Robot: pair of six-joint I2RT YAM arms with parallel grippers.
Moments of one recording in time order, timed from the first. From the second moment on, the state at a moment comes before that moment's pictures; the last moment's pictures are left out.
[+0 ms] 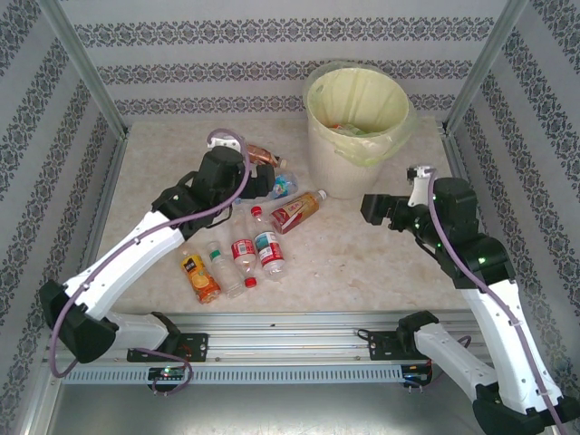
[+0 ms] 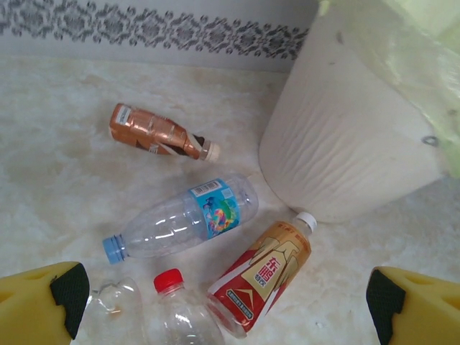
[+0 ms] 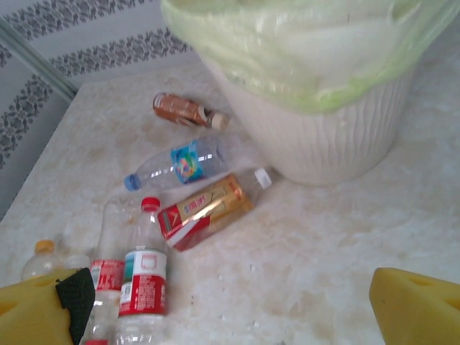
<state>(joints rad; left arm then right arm) -0.61 1.32 1.33 -0.59 -0.28 -0.50 0.28 0.79 1.12 -0.86 -0.16 0.37</state>
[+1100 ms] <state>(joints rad) -0.29 2.32 2.05 -0.62 0.01 -1.09 0.28 0.64 0.96 -0.81 -0.30 0.45</state>
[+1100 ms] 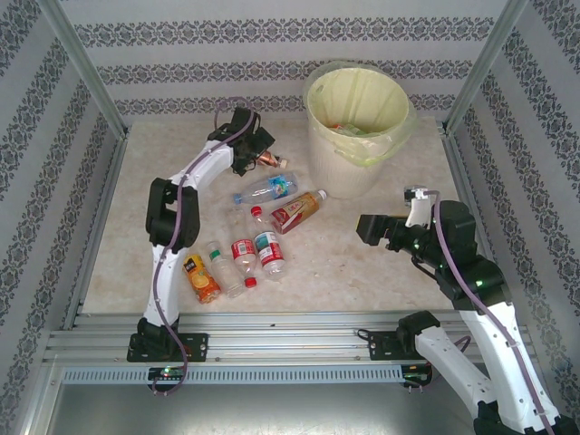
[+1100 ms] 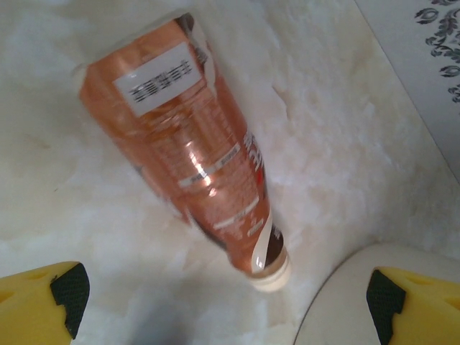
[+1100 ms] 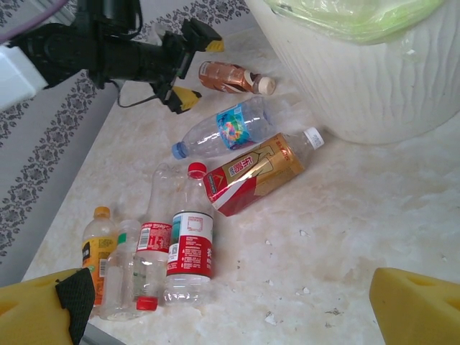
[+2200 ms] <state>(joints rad) -0.27 2.55 2.25 -0.62 0.02 -1.19 0.28 0.63 0.93 -0.83 -0.28 0.45</state>
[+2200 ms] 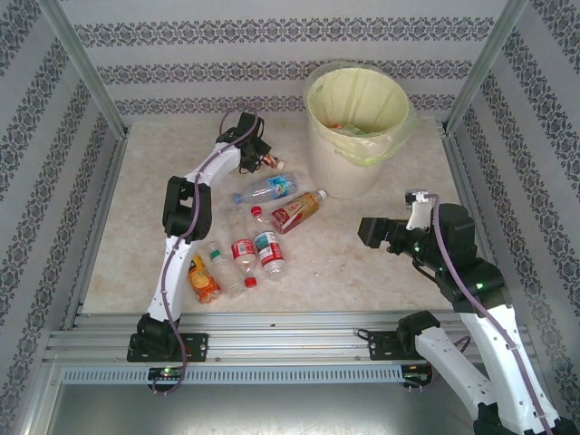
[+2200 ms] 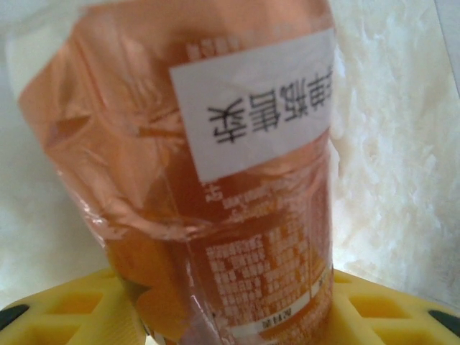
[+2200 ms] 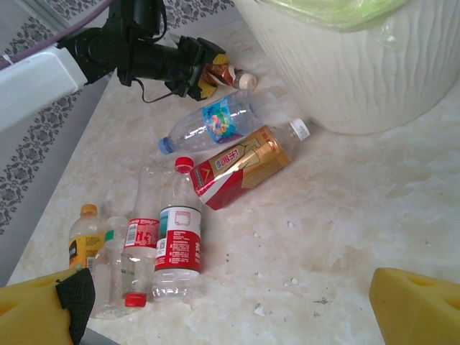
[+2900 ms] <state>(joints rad) -0.25 2.01 1.92 -0.46 0.36 -0.79 0.35 0.87 0.93 -0.58 -0.57 0.45</state>
